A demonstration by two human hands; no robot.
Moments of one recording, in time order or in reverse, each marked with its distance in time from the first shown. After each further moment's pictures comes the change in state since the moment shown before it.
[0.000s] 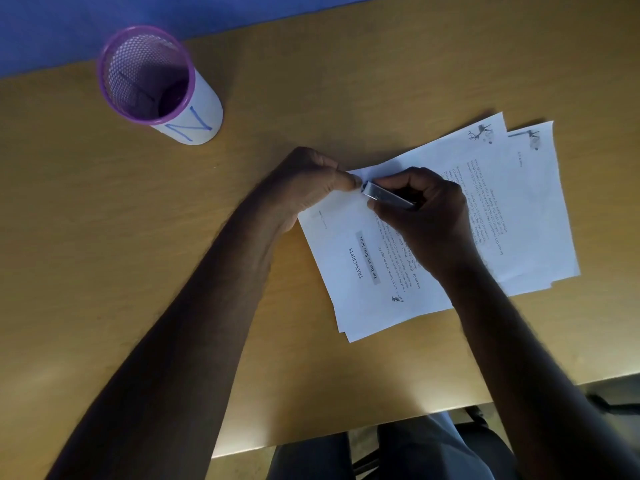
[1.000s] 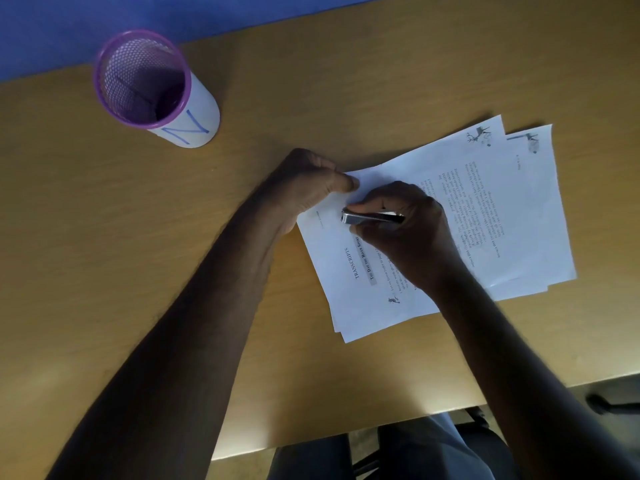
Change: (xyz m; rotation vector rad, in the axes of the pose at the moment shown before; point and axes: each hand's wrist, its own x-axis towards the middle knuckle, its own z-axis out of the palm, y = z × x) left_hand 0.003 -0.001 0.007 -0.012 0.050 0.010; right_hand -0.010 -0.007 0.006 0.001 -0.086 -0.073
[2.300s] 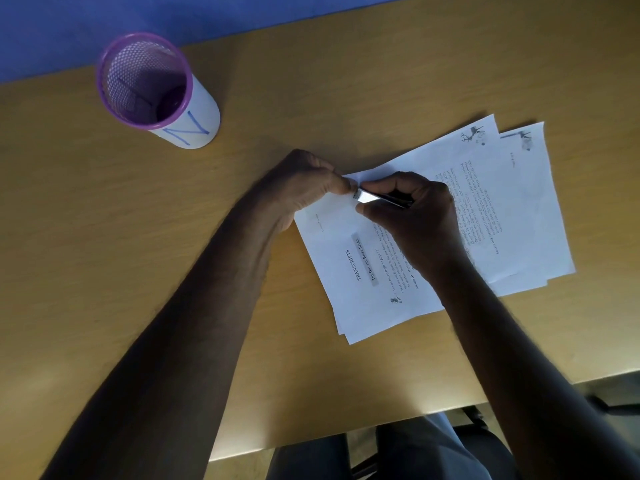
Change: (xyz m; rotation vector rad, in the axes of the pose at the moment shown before) left_hand 0.011 -0.007 -0.003 0.011 -0.048 -0.002; right_hand 0.009 0.002 -0.002 0.134 0.074 0.158
